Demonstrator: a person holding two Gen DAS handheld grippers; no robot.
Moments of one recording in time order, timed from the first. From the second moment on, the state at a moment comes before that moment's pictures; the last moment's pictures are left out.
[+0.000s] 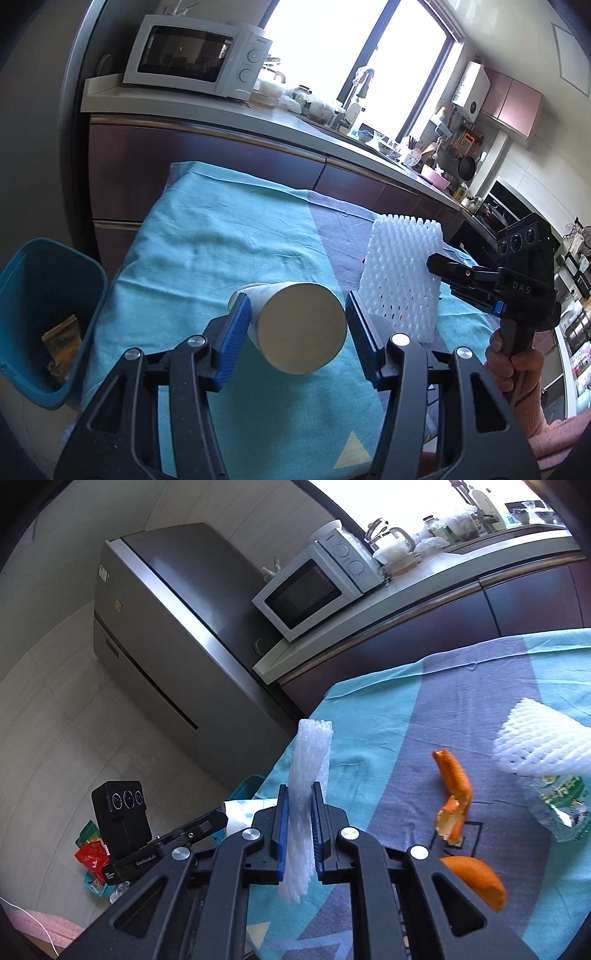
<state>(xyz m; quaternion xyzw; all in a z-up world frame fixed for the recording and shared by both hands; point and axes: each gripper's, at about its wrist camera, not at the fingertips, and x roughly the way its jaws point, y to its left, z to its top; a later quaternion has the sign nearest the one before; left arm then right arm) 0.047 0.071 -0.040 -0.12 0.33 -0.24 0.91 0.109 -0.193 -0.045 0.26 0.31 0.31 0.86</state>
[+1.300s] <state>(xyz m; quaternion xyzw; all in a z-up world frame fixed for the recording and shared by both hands) 0.052 0.089 -0.034 -0.10 0.30 -0.24 0.92 0.149 -0.119 -0.059 0.23 0.36 0.36 0.83</state>
